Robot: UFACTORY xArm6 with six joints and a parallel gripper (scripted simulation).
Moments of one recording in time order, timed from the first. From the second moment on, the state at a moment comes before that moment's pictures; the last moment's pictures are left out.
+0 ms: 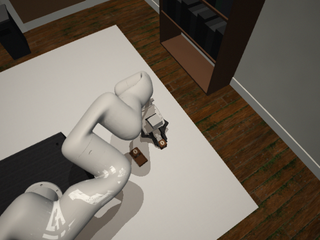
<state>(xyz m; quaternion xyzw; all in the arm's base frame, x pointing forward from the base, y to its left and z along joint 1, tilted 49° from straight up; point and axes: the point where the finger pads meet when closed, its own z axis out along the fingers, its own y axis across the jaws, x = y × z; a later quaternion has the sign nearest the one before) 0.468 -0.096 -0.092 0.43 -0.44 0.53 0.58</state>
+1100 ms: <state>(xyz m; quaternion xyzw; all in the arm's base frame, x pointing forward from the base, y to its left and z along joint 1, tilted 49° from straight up) 0.472 -0.062 -0.063 0.43 -0.44 0.53 0.58</state>
